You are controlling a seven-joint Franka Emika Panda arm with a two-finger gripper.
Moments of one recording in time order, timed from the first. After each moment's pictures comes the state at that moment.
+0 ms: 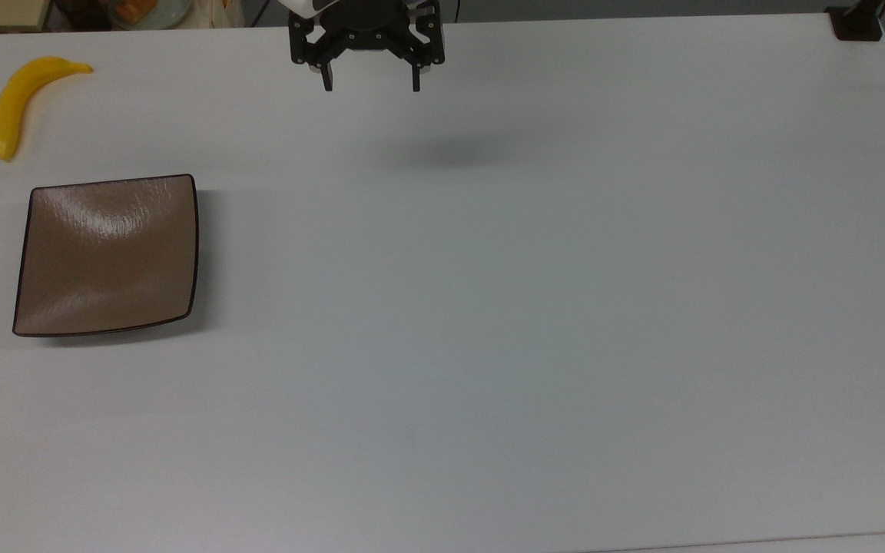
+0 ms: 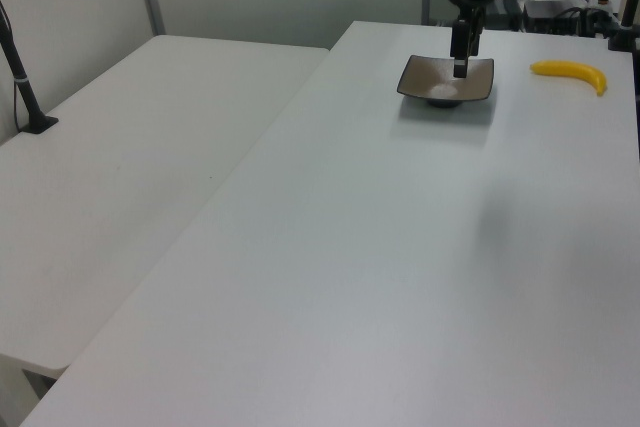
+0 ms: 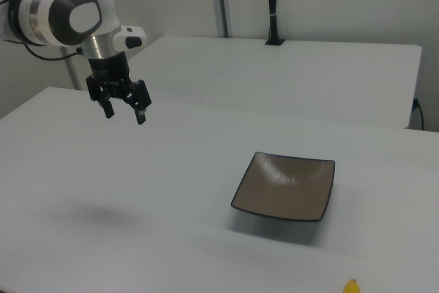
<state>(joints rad) 0.10 0.04 0.03 -1.73 -0.01 1.78 0.04</state>
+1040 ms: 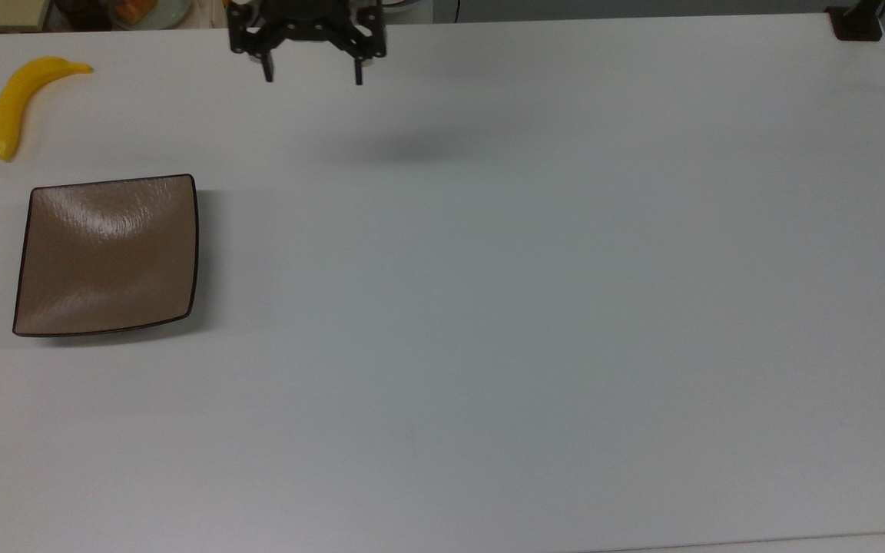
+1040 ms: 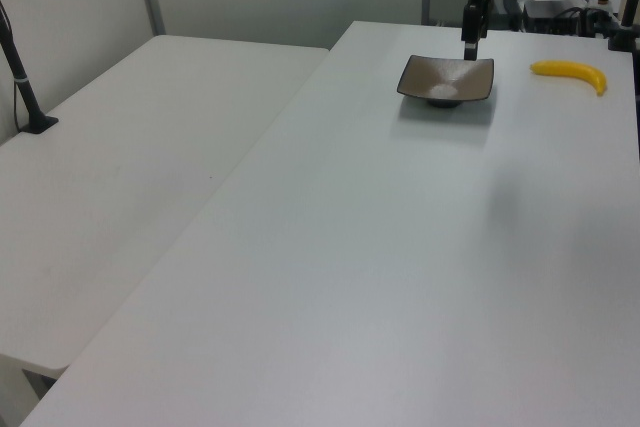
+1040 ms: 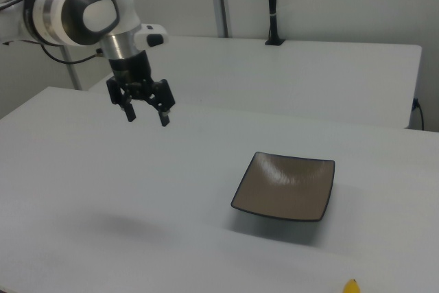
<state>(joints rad) 0.09 0.03 -0.06 -1.73 -0.06 1.78 -0.06</state>
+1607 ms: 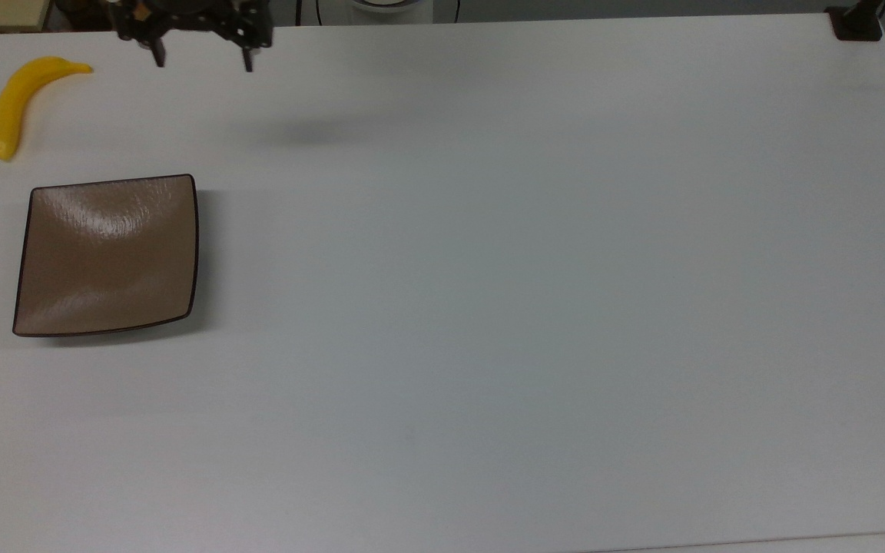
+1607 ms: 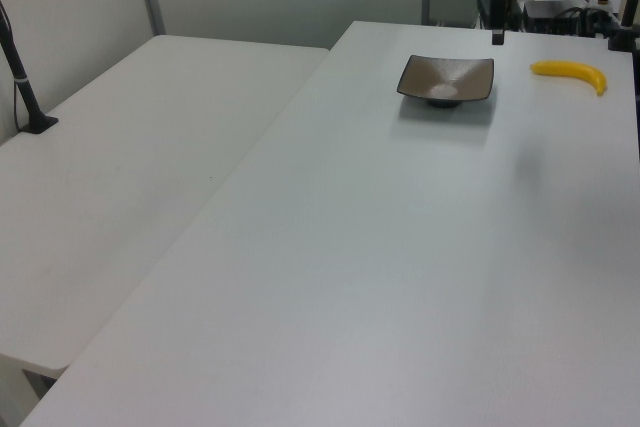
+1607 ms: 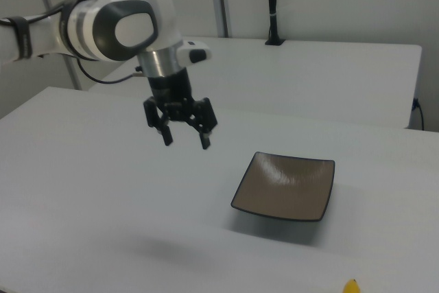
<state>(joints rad) 0.07 0.03 -0.23 -1.77 -0.13 1.78 -0.24</state>
